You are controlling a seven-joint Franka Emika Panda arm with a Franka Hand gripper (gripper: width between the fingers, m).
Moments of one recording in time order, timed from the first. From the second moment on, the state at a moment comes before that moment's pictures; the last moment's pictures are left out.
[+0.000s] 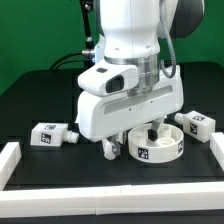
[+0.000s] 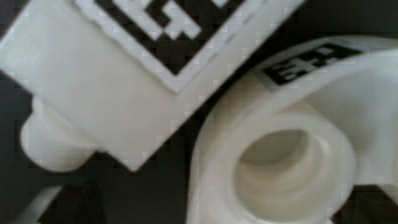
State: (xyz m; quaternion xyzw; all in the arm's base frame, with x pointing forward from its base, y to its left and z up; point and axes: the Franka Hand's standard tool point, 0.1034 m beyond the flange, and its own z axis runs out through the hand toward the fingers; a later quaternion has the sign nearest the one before) arm 0.530 0.006 0.017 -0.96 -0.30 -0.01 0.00
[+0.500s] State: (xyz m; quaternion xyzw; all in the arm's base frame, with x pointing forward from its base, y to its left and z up) arm 0.529 0.006 0.016 -0.96 -0.30 -0.01 0.00
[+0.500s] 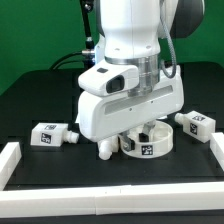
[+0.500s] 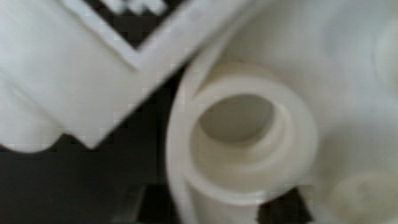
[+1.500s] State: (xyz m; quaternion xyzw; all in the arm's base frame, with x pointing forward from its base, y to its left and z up) arm 0.576 0.020 0.044 -1.00 -0.08 0.00 0.03
